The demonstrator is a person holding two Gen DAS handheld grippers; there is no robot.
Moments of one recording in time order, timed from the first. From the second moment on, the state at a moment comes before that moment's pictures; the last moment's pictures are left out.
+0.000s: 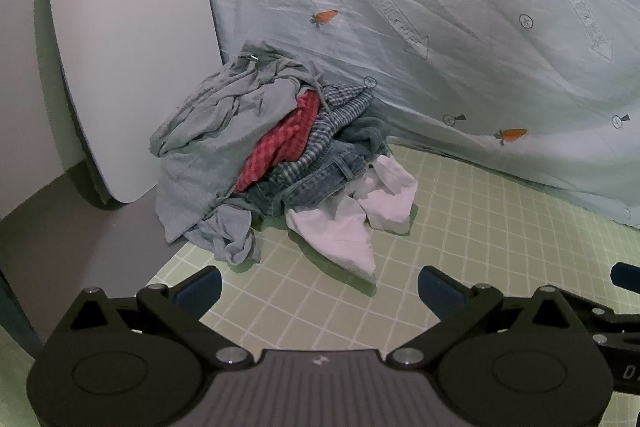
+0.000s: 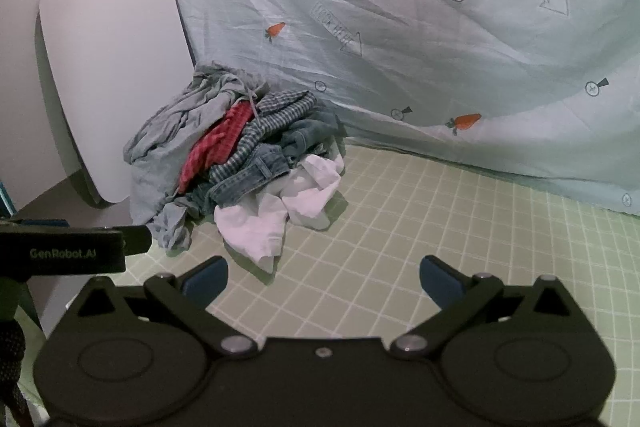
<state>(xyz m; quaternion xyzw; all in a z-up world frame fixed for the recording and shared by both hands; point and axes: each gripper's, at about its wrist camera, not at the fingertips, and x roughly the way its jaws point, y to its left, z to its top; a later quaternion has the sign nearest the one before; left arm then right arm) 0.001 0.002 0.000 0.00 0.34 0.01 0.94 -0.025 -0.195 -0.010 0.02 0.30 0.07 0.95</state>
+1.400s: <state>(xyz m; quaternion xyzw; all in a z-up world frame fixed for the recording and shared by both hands) -0.001 -0.004 -0.007 0.01 0.35 0.02 0.94 -0.021 -0.196 -0.017 0.03 0.31 0.06 0.95</state>
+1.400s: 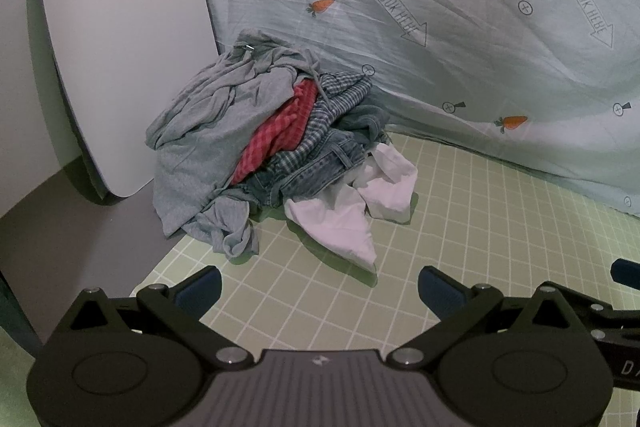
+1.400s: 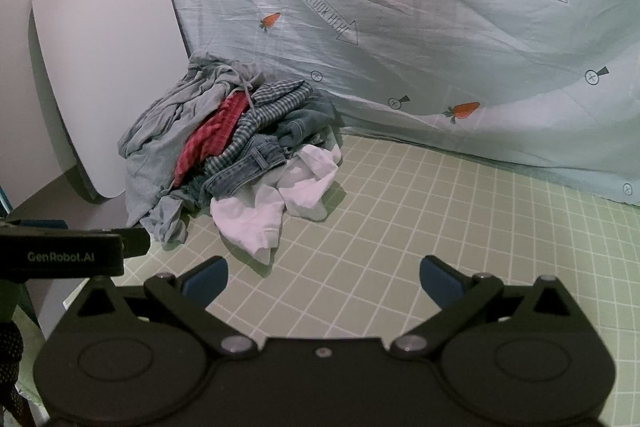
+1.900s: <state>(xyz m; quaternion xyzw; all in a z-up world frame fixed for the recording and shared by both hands) 0.005 0.000 -0.005 0.01 0.35 0.01 0.94 -0.017 -0.196 -0.017 0.03 0.31 0.06 0.95</state>
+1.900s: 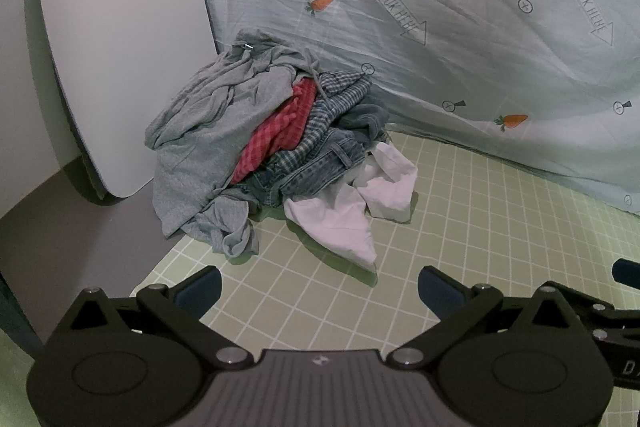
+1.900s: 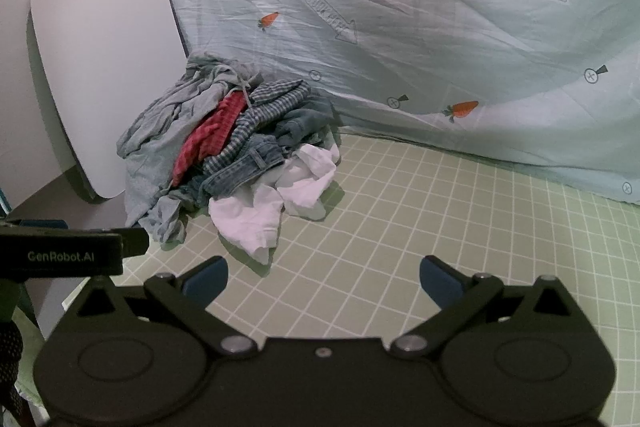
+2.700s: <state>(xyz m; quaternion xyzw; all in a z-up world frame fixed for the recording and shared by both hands) 0.121 0.066 -0.030 -0.05 0.39 0.08 0.92 0.125 -0.169 -0.034 -0.02 0.33 0.07 0.94</state>
